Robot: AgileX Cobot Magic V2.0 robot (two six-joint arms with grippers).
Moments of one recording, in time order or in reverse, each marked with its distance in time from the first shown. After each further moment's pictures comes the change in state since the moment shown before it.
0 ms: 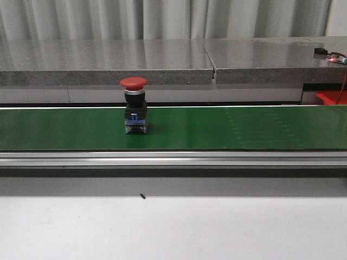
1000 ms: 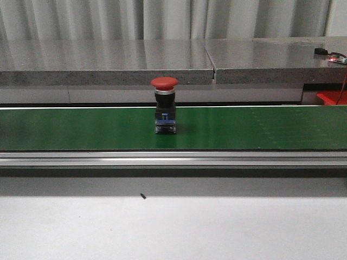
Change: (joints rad) left arm 0.000 -0.233 -0.086 -0.107 0.011 0.105; right arm 0.000 0.000 0.000 0.000 0.002 0.000
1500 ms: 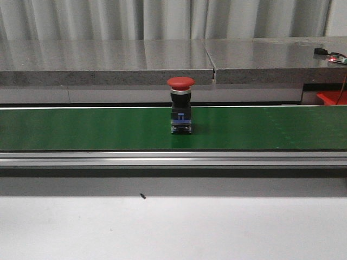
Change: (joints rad) left arm 0.000 -0.375 0.252 -0.016 -0.076 0.073; right arm 0.000 0.000 0.000 0.000 0.000 0.000
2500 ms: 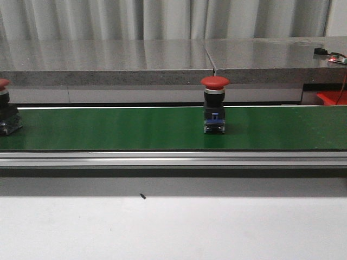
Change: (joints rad) left arm 0.000 -0.417 0.430 -0.044 -0.053 0.037; right arm 0.000 0.000 0.000 0.091 0.017 0.000
